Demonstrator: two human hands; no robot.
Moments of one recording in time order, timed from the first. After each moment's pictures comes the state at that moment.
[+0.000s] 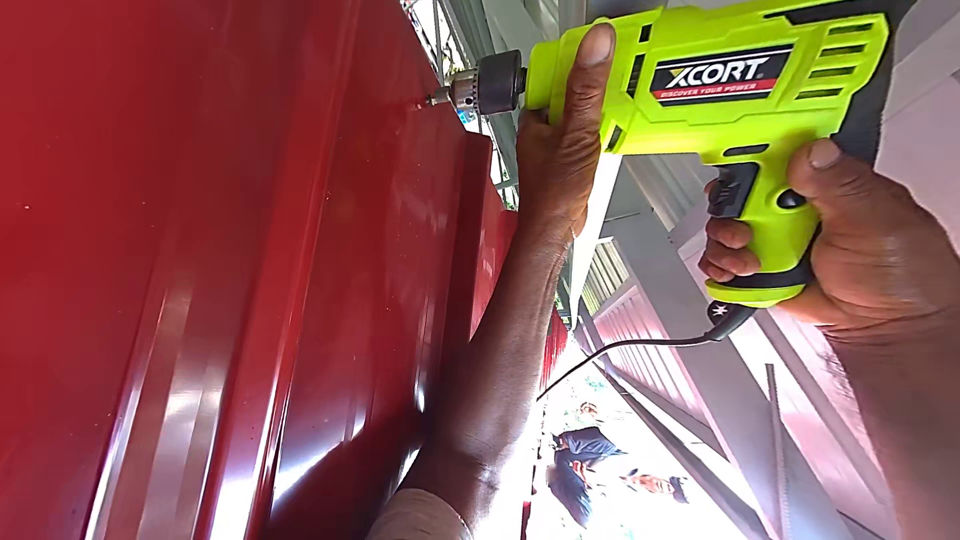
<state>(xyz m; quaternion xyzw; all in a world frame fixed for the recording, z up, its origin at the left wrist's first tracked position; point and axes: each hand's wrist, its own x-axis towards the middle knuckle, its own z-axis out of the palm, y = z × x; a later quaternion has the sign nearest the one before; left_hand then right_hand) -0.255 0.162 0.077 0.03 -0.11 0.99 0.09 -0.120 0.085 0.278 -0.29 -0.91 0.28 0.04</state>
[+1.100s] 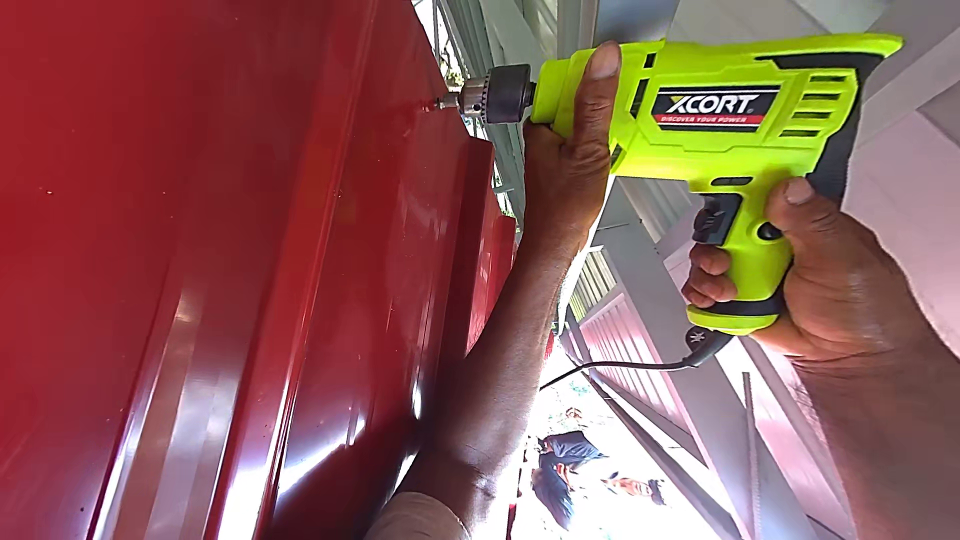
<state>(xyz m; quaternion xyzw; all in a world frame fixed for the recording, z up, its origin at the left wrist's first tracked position) -0.237 0.046 0.105 -0.02 -0.07 0.98 0.16 -0.109 0.074 0.266 -0.29 -0.91 0.28 0.07</state>
